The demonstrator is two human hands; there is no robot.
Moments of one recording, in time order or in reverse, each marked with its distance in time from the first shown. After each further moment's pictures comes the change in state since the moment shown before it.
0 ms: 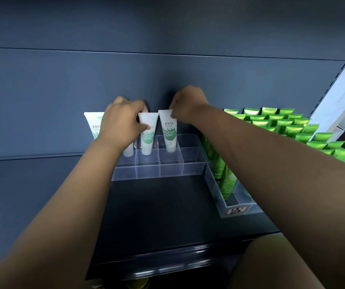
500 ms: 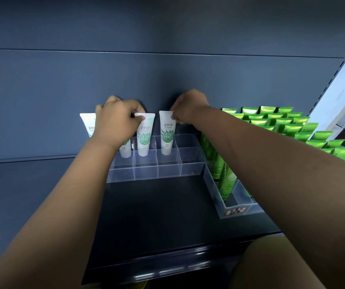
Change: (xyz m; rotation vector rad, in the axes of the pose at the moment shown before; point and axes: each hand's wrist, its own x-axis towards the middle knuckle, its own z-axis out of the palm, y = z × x) left_hand 0.007 -0.010 0.005 -0.021 0.049 -0.070; right_hand 0.003 0.013 0.005 0.291 -0.125 0.196
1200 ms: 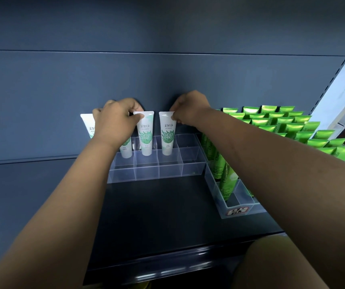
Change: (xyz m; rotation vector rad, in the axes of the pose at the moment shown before) left_hand 0.001 -0.005 0.004 -0.093 0.001 -0.105; right_hand -0.018 0.000 -0.005 -0.068 0.000 -0.118
